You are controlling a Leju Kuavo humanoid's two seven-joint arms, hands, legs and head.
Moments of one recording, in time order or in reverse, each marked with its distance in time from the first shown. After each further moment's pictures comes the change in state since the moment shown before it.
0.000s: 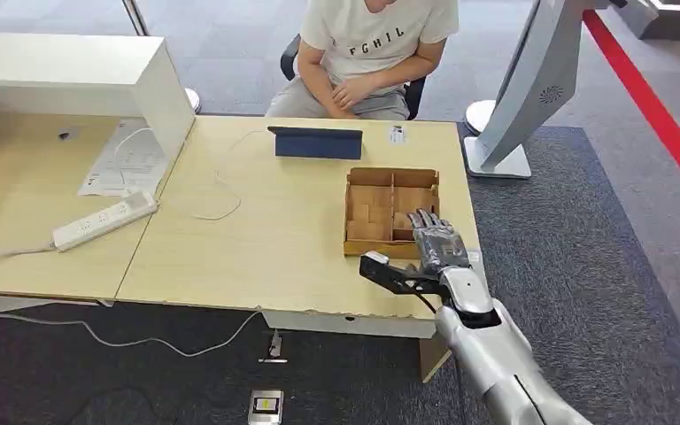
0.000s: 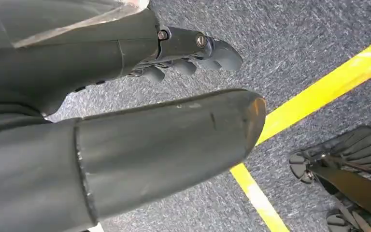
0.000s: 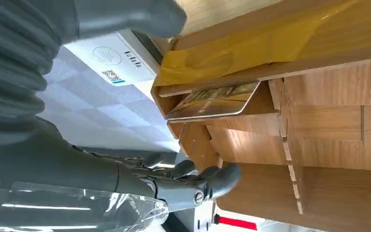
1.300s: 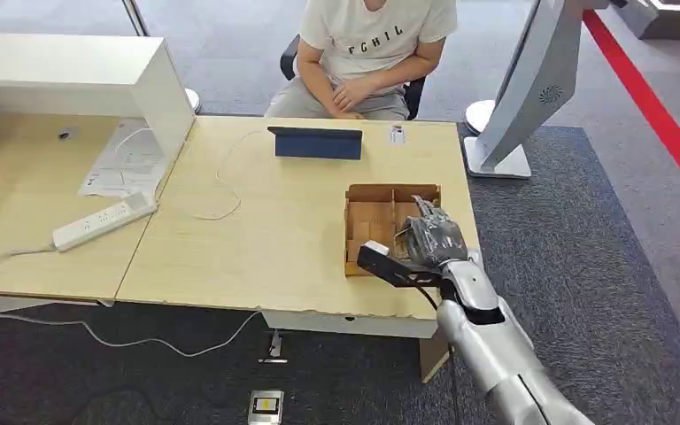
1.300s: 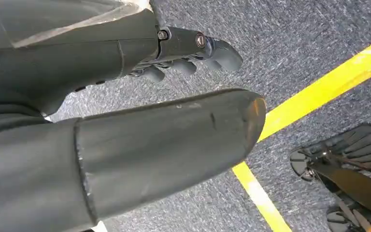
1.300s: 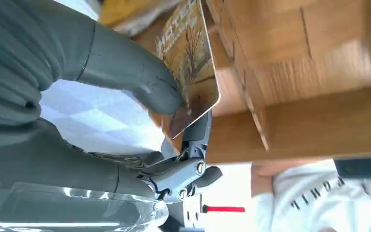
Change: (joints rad) left arm 0.000 0.003 -0.016 0.000 0.031 -0.013 0.005; right arm 0.003 -0.013 0.004 -0.092 -0.085 -0.028 -0.069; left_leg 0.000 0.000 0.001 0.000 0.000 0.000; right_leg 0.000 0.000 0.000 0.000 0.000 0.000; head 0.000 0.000
